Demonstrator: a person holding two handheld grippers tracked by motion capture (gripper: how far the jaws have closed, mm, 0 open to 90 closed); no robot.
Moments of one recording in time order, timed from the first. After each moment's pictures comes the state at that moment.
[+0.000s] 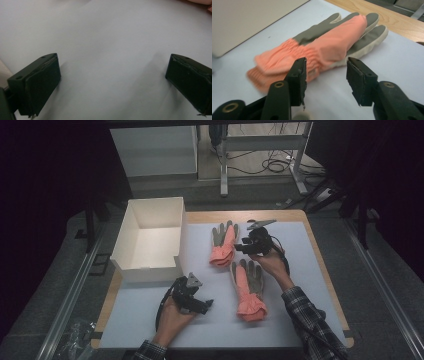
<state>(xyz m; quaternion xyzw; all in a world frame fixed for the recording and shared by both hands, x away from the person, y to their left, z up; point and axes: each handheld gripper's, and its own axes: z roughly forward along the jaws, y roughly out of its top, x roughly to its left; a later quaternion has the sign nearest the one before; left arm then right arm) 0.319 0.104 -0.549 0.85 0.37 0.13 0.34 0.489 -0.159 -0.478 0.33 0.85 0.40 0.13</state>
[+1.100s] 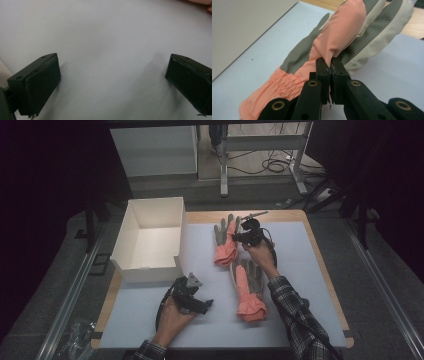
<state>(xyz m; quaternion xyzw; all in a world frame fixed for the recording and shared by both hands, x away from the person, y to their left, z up) 0.319 0.103 -0.549 0.85 0.37 0.13 0.35 0.529 -0.138 -0.484 0.40 0.82 0.39 0.10</state>
